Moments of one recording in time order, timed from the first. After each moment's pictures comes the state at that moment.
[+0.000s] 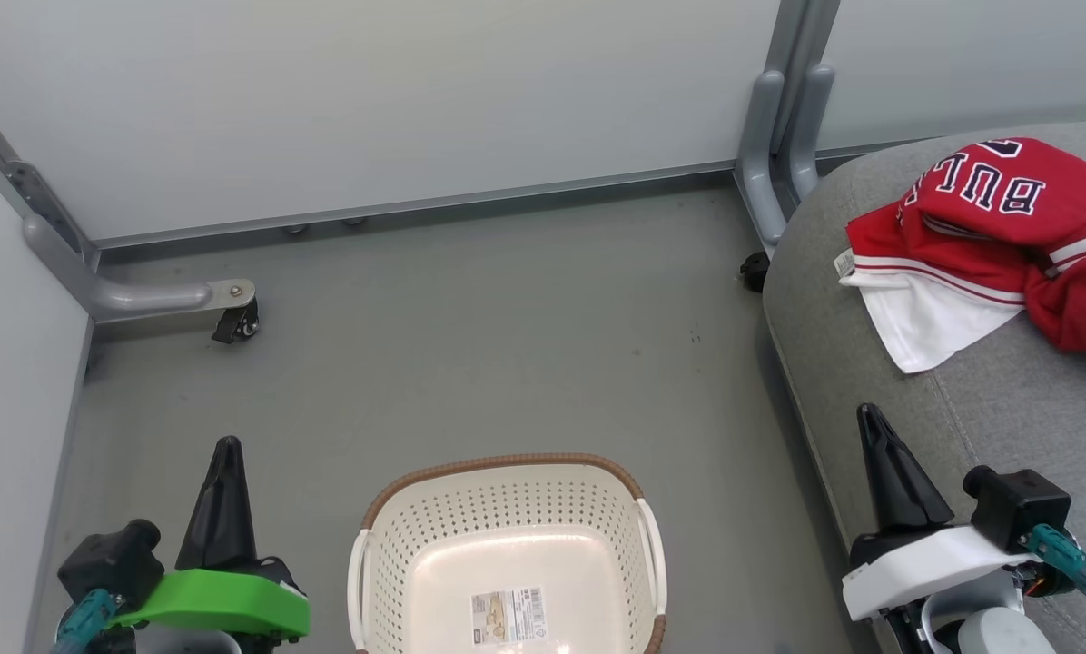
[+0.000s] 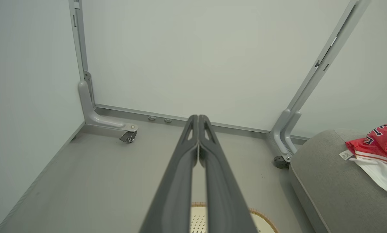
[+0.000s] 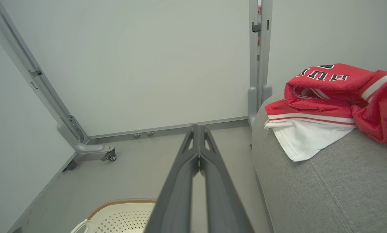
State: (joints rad) left arm -0.03 0.05 0.03 0.22 -0.35 -0.13 -0.22; right arm -0.04 -0.05 0.02 0.14 0.26 0.13 -0.23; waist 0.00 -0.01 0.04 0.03
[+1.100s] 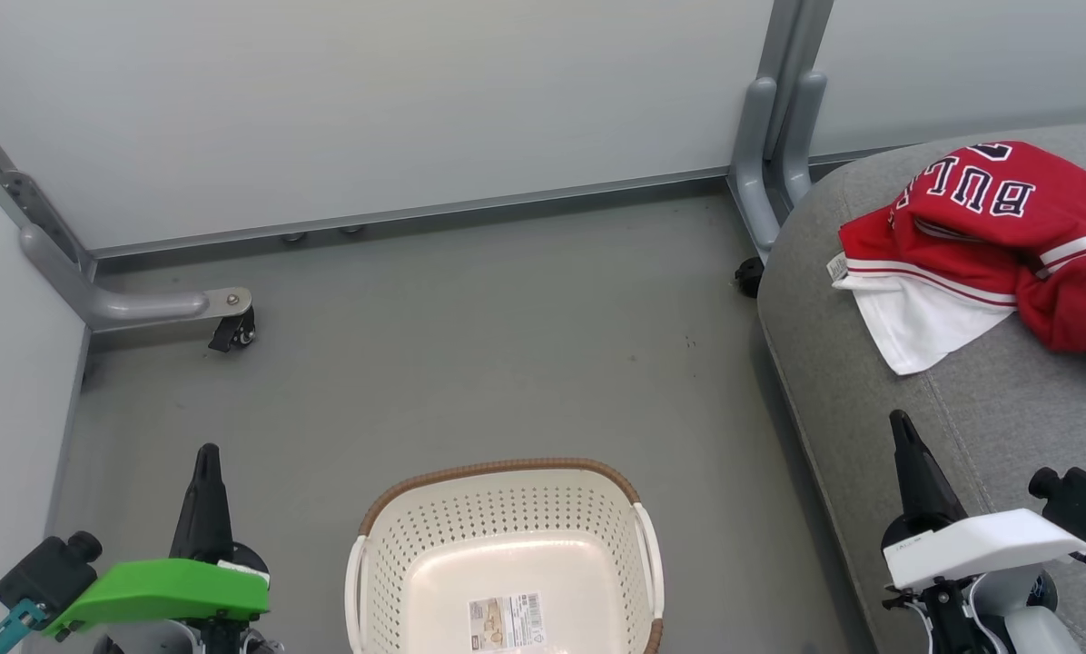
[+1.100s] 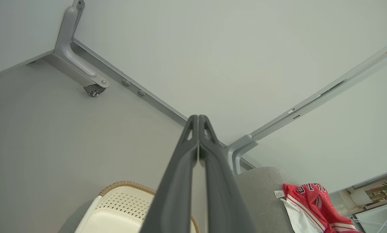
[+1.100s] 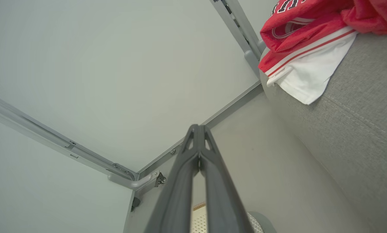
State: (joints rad) left arm -0.04 0.05 0.06 0.23 -0.86 -0.13 -0.08; right arm -0.05 -0.07 0.00 0.18 0.83 0.13 -0.11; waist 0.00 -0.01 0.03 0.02
